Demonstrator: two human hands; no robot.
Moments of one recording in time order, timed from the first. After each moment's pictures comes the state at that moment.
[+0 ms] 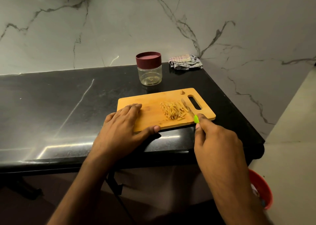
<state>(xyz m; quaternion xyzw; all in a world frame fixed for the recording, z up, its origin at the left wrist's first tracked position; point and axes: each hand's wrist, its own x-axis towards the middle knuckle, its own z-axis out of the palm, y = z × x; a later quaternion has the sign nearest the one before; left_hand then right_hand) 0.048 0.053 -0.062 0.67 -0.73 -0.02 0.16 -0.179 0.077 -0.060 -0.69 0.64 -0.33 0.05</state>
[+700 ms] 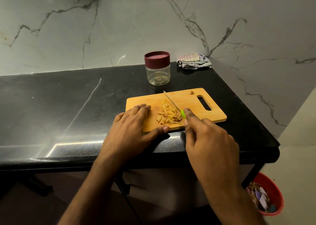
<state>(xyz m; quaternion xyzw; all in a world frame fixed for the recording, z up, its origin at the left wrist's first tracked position) 0.047 0.054 -0.061 0.67 -0.72 -0.01 0.15 -0.145 0.075 -0.063 -0.73 0.59 -0.35 -0.01</state>
